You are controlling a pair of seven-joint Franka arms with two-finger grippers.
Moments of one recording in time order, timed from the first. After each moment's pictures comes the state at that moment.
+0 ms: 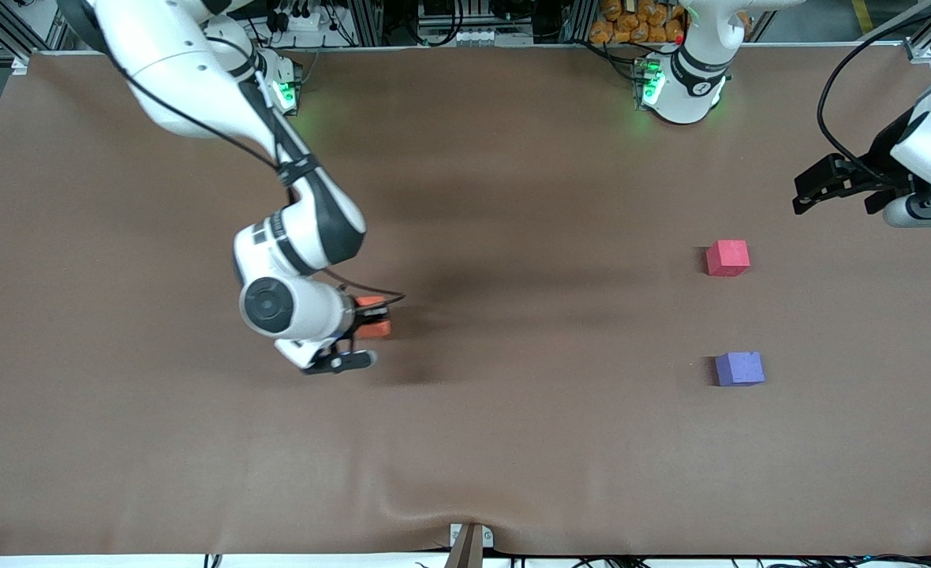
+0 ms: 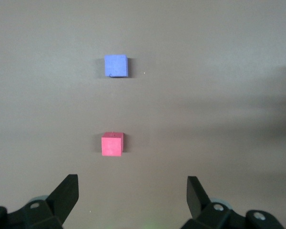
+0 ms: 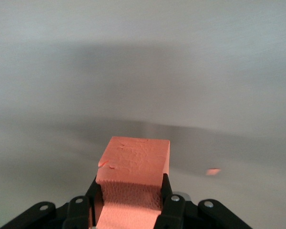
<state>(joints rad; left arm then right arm) 0.01 0.01 -0.13 -1.53 -0.02 1.52 -0.12 0.36 0.69 0.13 -1.46 0.22 2.03 0.28</state>
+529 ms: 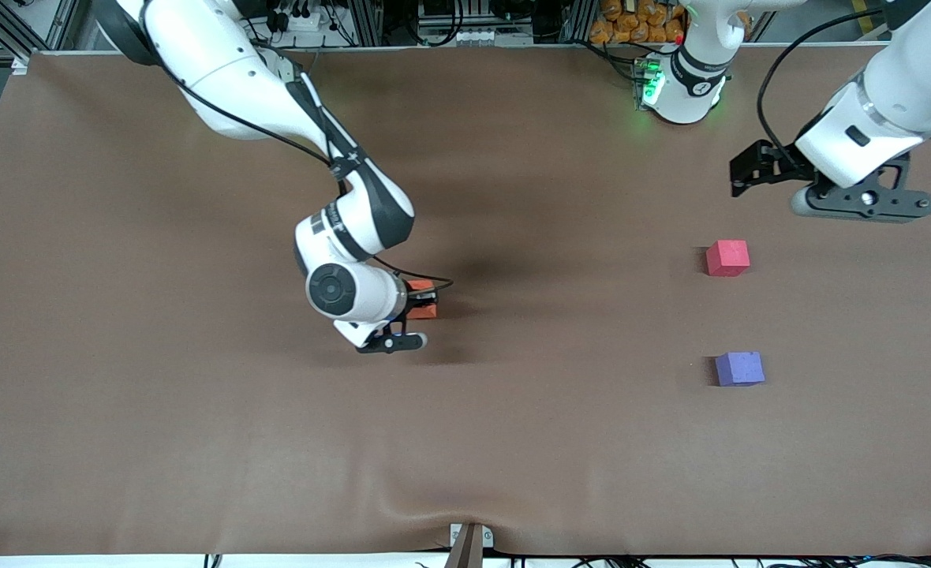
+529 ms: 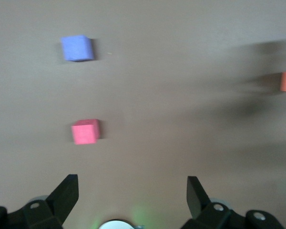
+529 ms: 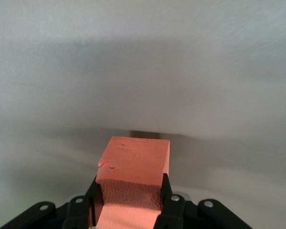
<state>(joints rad) -0.01 0.02 -0.22 -1.55 -0.08 1.49 -0.14 0.47 0.76 0.13 -1.47 0.25 2.10 0.38</state>
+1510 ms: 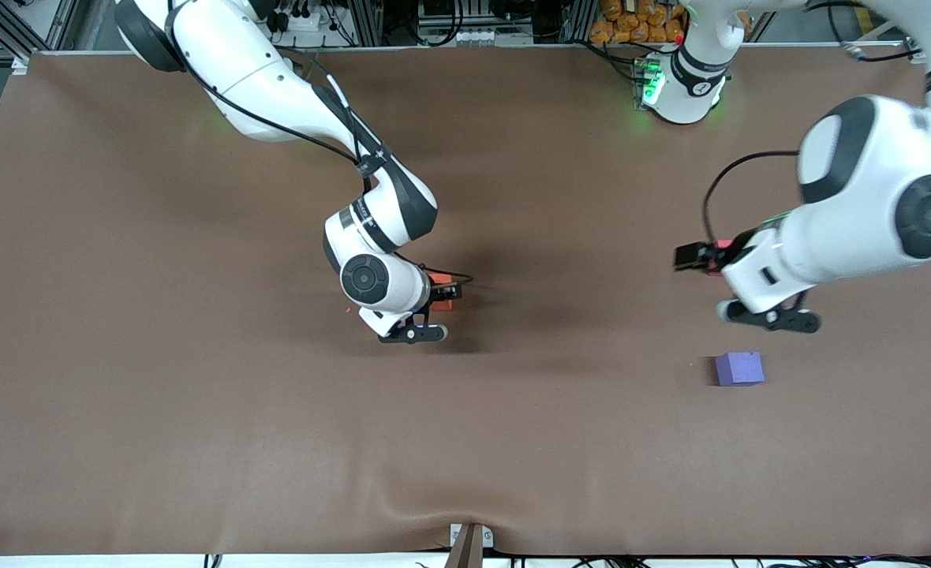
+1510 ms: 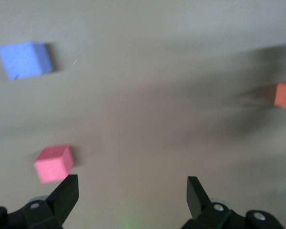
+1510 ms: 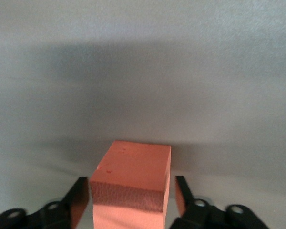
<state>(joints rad) -0.06 0.33 -0.23 -1.51 -0.09 1.67 -0.12 0.51 0.79 0.12 -1.46 0.26 2.15 0.44</state>
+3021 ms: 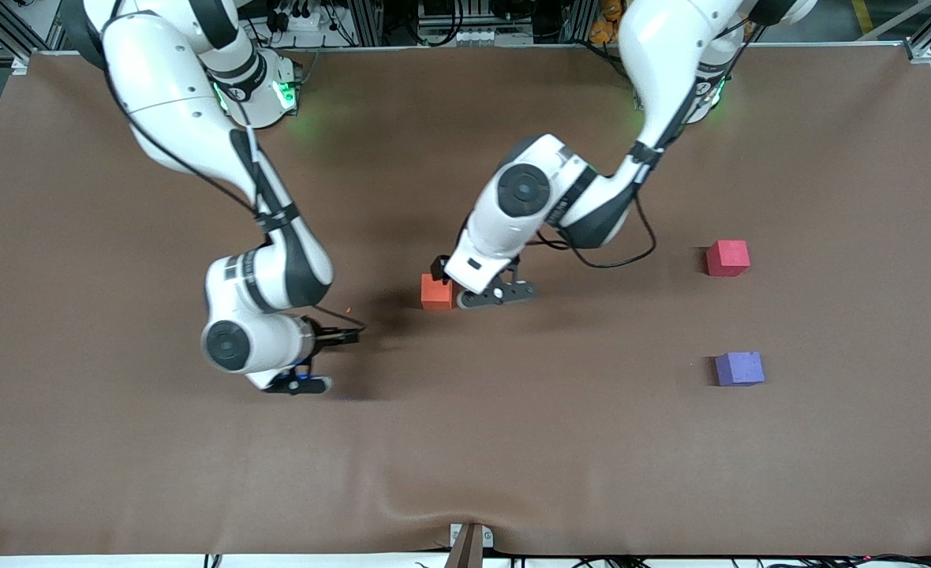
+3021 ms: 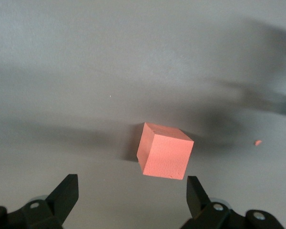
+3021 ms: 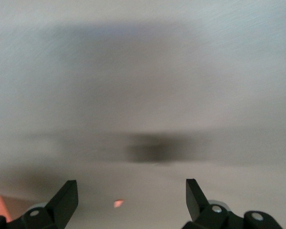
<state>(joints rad) -0.60 0.65 -0.23 -1.50 -0.02 2.26 -0.99 0.33 0.77 -0.07 -1.44 0.26 1.98 0.17</state>
